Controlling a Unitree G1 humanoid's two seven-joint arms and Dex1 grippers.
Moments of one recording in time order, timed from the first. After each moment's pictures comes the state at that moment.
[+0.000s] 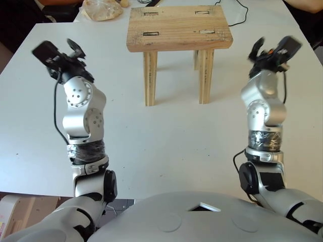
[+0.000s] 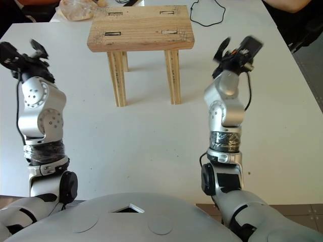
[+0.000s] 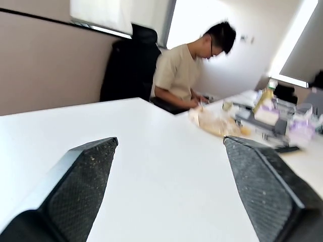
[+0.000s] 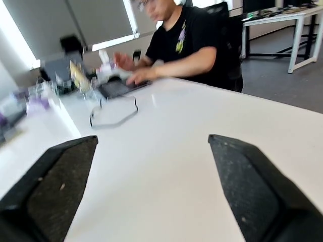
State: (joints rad) left arm -0.32 0.19 0.20 -0.15 -0.38 0.38 0.59; right arm -0.39 -0.12 -0.09 0.06 0.26 0.34 -0.50
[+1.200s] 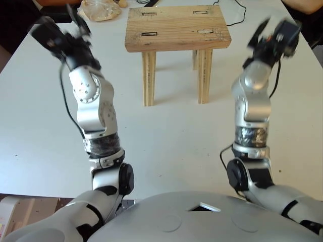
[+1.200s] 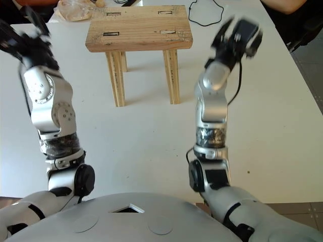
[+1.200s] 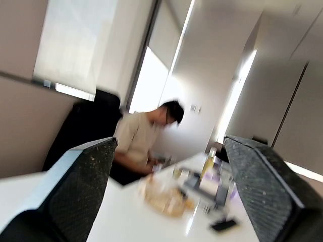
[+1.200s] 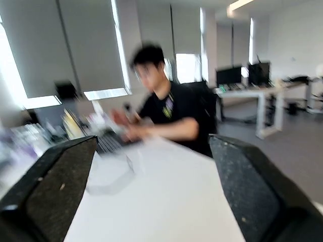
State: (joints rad) left arm -0.55 0.03 0.19 -0.26 -0.10 0.06 0.42; right arm -0.67 0.02 -0.10 -0.06 -0.09 0.27 -0.54
